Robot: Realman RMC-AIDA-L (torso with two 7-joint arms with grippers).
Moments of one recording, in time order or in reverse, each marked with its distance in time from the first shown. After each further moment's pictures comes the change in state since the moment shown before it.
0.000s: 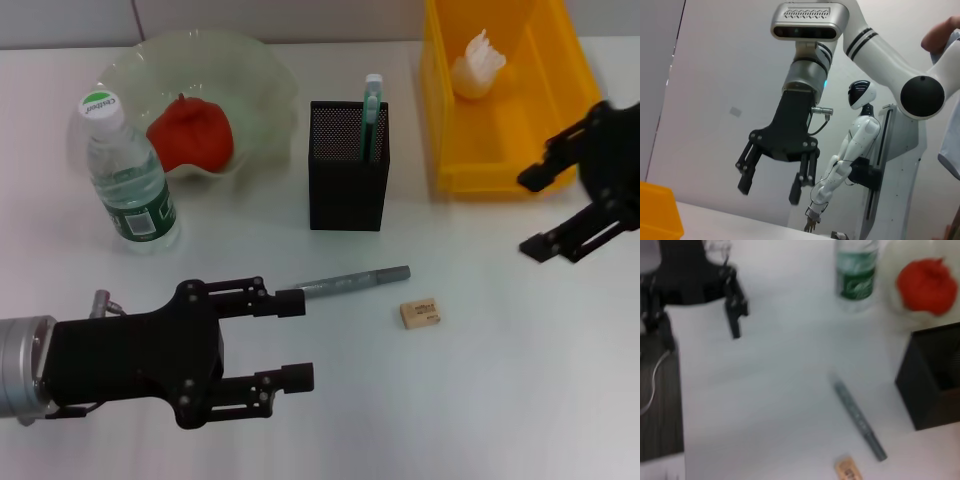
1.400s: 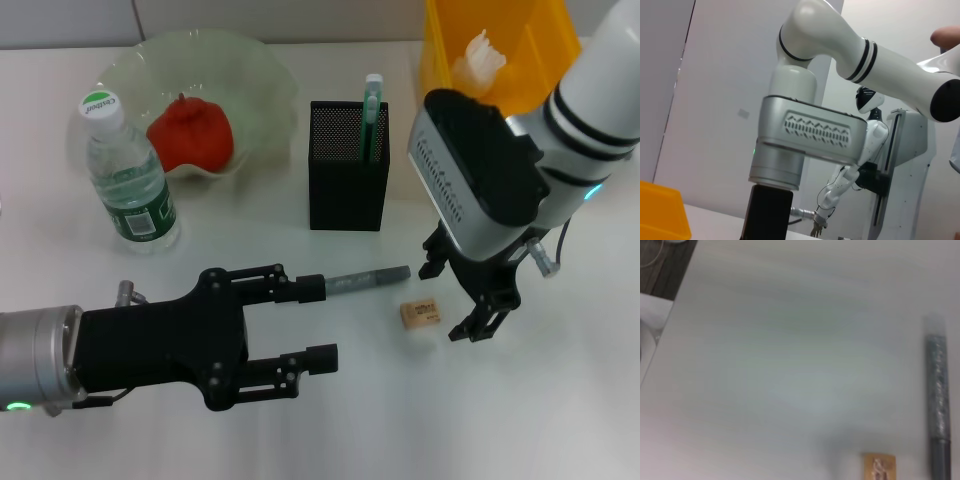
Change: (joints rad) left arm -0.026 -0.029 -0.011 -0.026 0.000 -0.040 0.001; right arm 0.096 0.072 -0.537 0.448 -0.124 0.480 -0.337
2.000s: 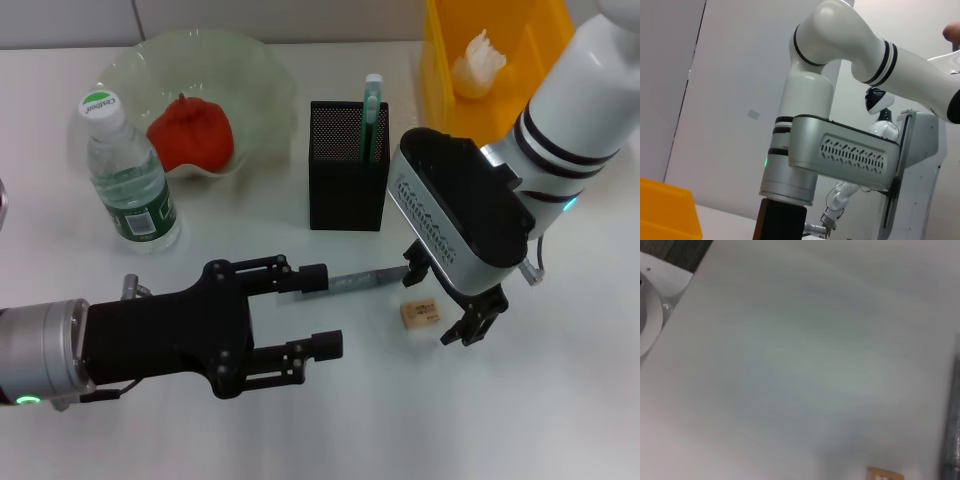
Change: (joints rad) left arm -0.004 -0.011 -0.012 -0.003 -0.001 -0.027 -0.001; right arm 0.003 0.001 -0.115 0.004 0.025 0.065 -0.079
